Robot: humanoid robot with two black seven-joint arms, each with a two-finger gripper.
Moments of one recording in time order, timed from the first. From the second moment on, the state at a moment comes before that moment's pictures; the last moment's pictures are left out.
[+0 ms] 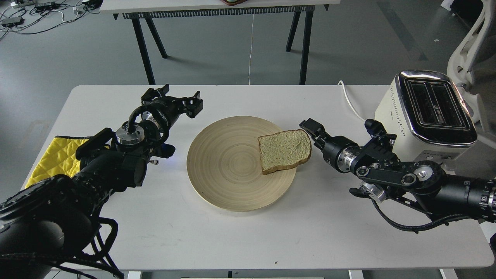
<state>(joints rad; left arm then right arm) -0.92 -0.04 -0.64 -0.19 -1.03 -0.28 0.16 0.99 -0.35 -0.21 1.06 -0.38 -0.33 0.14</state>
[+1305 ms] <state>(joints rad) -0.92 -0.04 -0.64 -0.19 -1.03 -0.28 0.16 1.01 -0.37 -0.22 1.14 -0.40 -0.33 0.14</state>
